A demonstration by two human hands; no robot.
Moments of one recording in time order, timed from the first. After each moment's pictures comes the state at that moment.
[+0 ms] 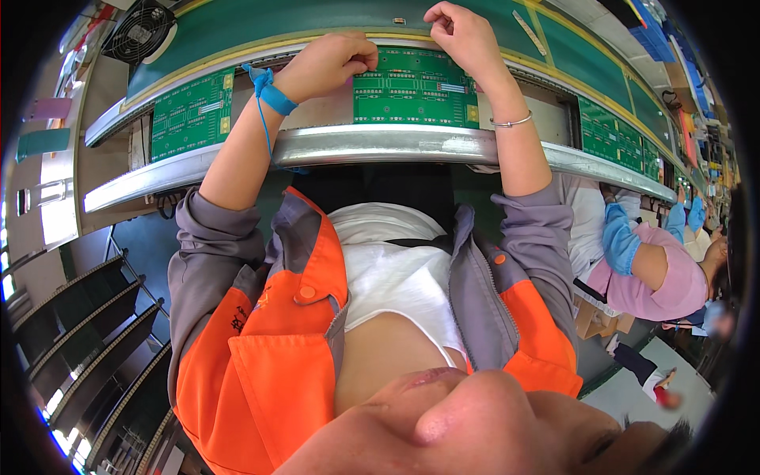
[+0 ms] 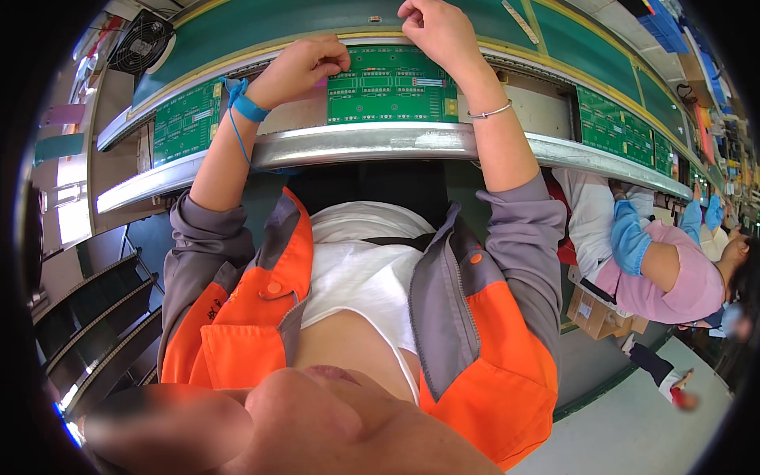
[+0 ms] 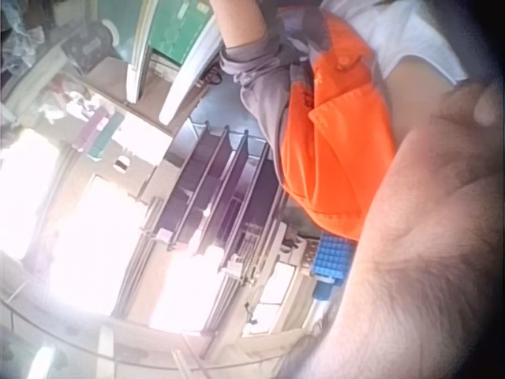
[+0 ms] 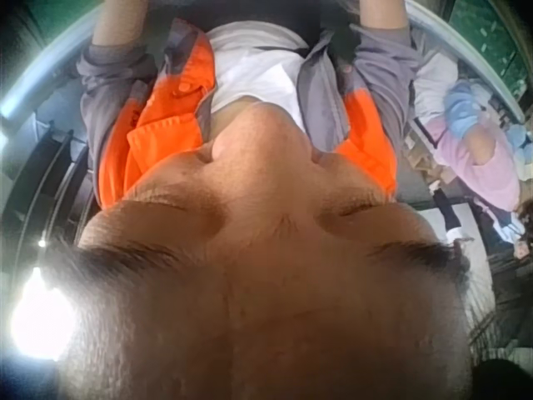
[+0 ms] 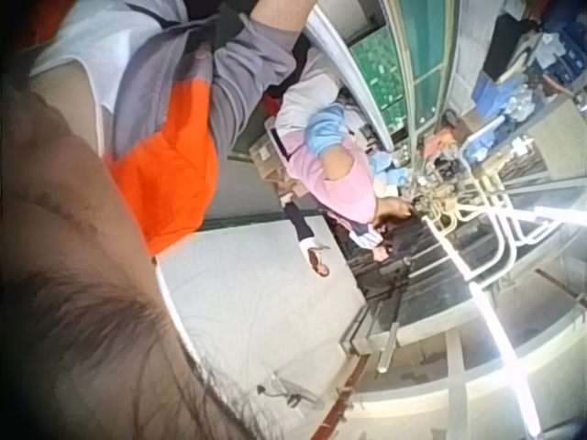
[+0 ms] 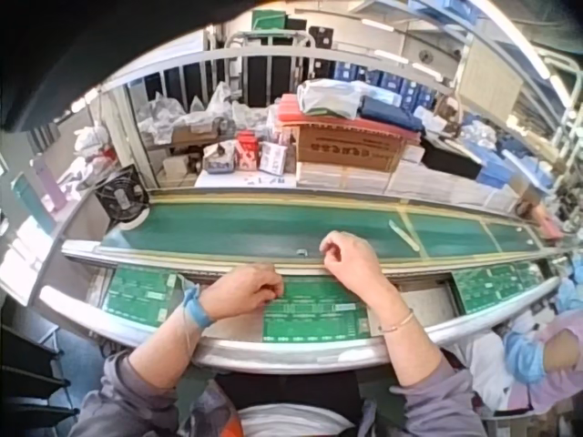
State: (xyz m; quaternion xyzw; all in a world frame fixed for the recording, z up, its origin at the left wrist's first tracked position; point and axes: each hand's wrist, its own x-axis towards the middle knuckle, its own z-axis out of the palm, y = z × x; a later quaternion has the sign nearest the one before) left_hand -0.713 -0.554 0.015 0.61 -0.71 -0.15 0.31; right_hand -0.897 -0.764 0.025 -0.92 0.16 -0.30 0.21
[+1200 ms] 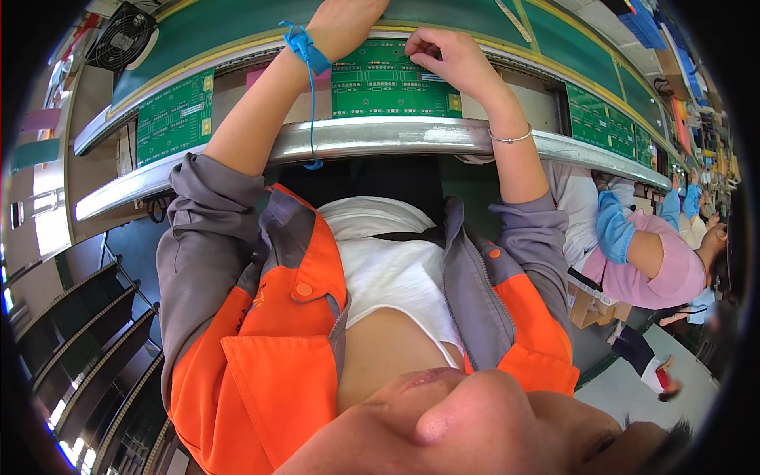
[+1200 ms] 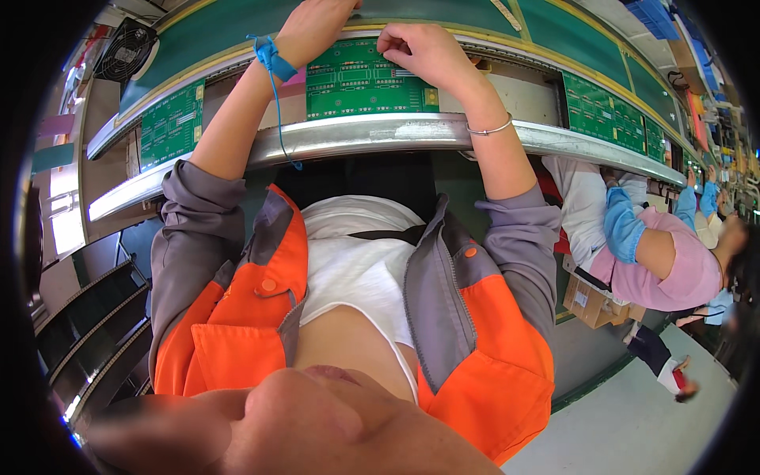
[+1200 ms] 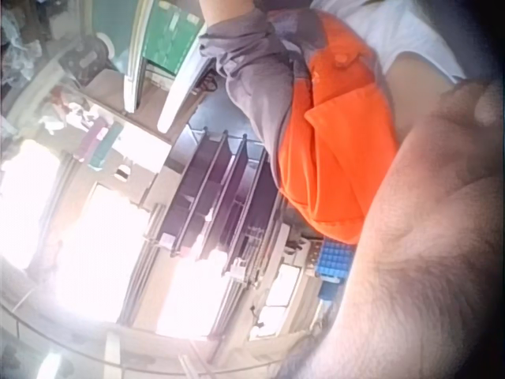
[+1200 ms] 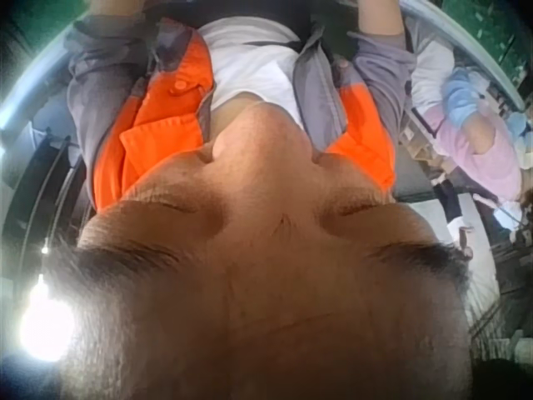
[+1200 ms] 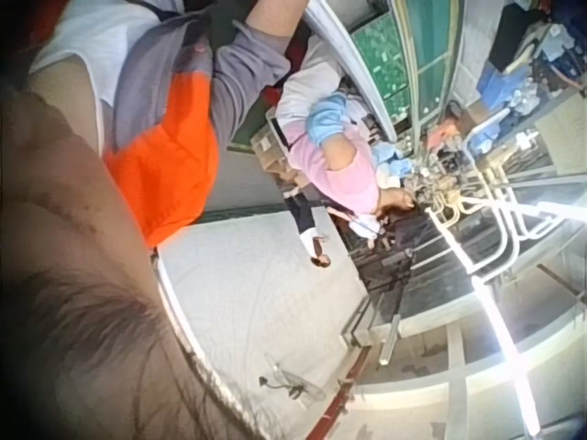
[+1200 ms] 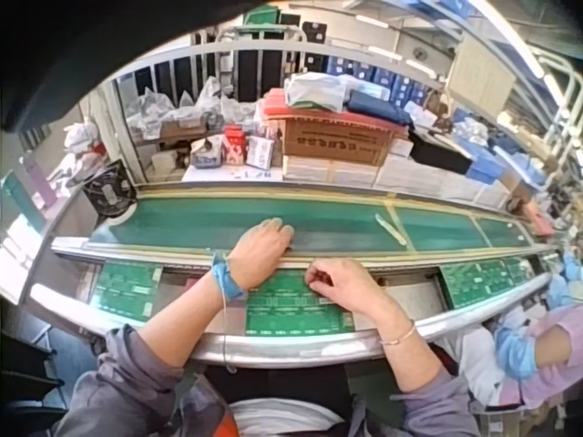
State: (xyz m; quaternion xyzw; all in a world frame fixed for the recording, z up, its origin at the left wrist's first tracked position) left_hand -0.732 -0.629 0.021 0.67 -0.69 0.16 0.20; right_hand -0.941 -0.749 0.022 -0.93 0.09 -0.13 0.34
